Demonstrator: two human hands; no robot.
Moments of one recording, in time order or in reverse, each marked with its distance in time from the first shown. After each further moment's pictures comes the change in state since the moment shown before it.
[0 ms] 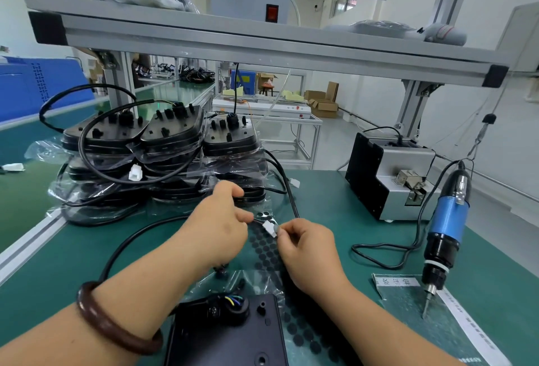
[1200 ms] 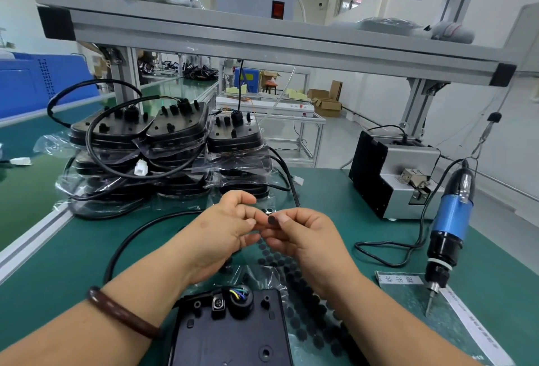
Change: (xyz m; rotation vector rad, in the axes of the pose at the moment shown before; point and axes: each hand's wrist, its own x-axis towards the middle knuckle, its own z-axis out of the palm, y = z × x) left_hand 0.002 -0.020 0.012 -0.760 -0.266 0.080; right_hand -0.003 -0.025 -0.013 0.853 -0.233 0.278
